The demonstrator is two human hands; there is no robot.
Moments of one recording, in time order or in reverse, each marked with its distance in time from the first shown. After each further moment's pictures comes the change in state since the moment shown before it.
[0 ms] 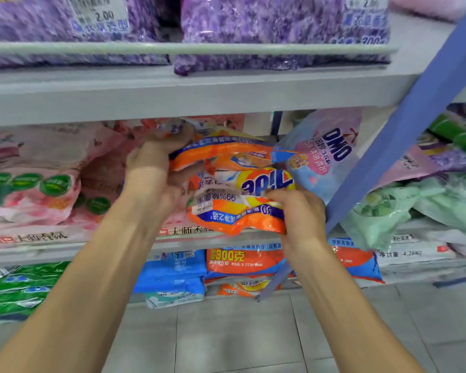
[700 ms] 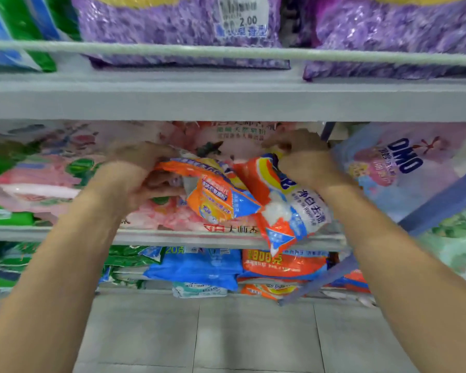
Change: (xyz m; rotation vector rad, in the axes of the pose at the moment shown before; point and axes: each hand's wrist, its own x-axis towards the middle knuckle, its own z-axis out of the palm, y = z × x) left_hand -0.004 0.069 -0.101 0.417 0.086 -0.134; right_hand 0.065 -0.043 0.097 -1.165 -0.373 -0.688
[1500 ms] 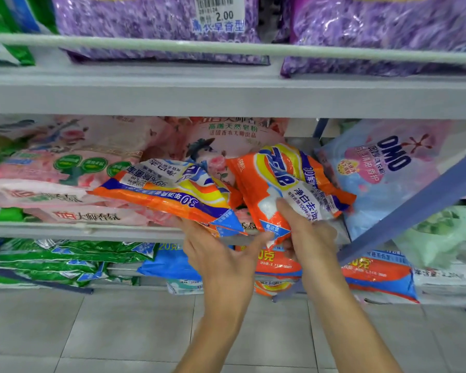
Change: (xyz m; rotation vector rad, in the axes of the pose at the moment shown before) left_hand -0.070 -0.153 0.108 0.274 0.398 0.404; right_hand -0.126 0.001 0.041 0.960 0.315 0.834
